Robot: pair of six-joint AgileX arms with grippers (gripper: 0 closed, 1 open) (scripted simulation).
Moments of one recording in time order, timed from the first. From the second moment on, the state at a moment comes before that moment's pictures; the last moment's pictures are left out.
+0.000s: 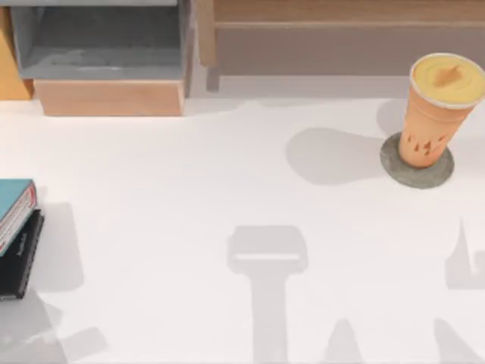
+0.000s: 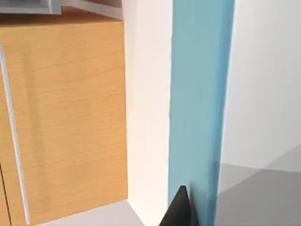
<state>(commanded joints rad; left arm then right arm) 0.58 1.30 0.13 0.60 0.56 1.88 0.00 0.00 0.00 0.00 0.00 0.00</state>
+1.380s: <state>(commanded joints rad) 0.64 1.34 0.08 0.62 0.58 1.96 0.00 0.00 0.00 0.00 0.00 0.00</state>
